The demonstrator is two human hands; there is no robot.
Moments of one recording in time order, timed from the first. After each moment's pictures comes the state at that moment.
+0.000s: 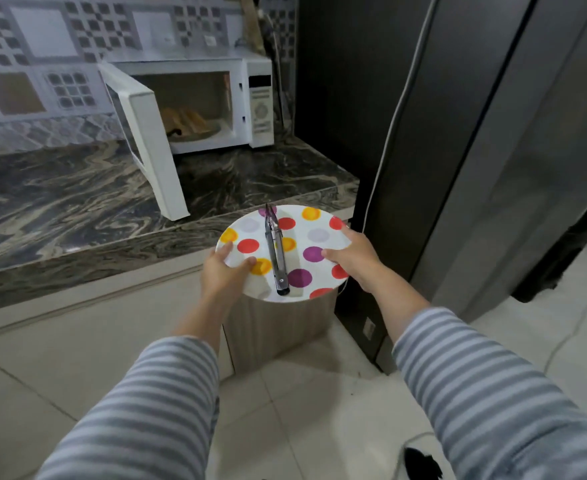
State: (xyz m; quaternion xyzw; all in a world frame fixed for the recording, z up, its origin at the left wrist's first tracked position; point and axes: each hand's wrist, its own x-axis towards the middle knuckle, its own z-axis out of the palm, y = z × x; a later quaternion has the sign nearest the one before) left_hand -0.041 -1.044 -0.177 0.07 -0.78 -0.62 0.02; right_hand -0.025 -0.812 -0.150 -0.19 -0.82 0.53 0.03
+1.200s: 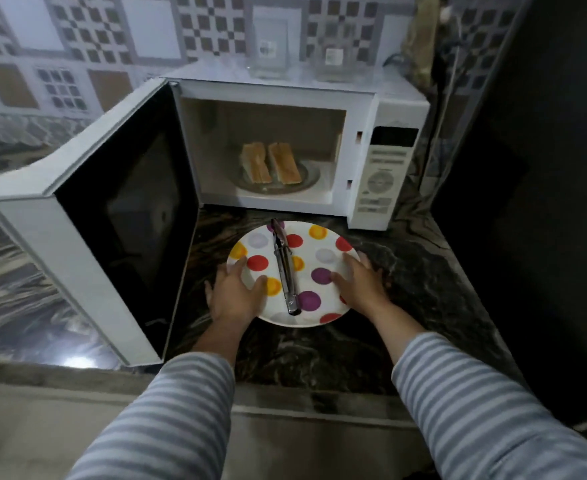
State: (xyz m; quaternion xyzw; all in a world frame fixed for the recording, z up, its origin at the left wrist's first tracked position) left_hand -0.414 -1.043 -0.196 0.30 -0.89 -0.32 0.11; right_hand -0.505 -0.843 -0.182 0.11 -0.95 0.27 -0.08
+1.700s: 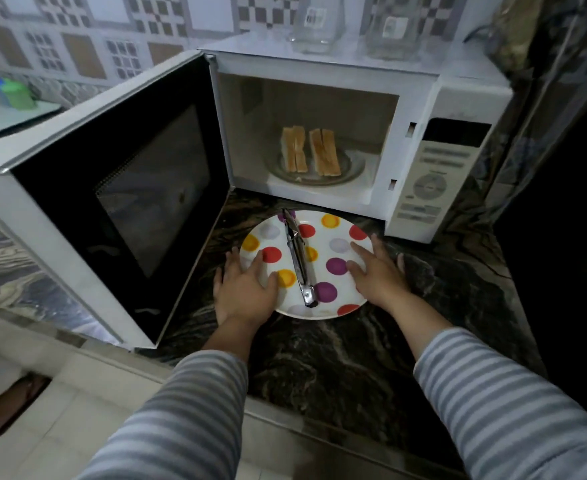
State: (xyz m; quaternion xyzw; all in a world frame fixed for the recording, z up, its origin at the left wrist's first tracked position) left_hand -0.420 -1.032 -0.204 0.33 -0.92 -0.18 0.08; right_hand -0.572 -0.856 -0.192 0.23 -0.95 0.16 -0.11
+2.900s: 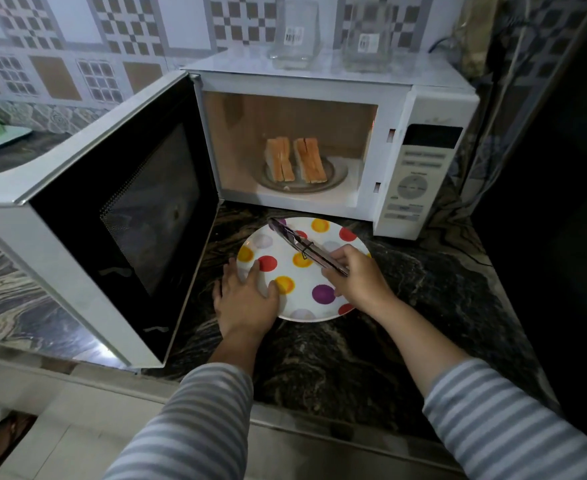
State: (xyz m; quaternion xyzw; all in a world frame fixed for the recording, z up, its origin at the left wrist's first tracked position) left_hand -0.420 -1.033 -0.205 0.32 -0.93 -0.17 0.09; right_hand -0.517 -0.872 -0.161 0.21 -0.89 0.39 -0.08
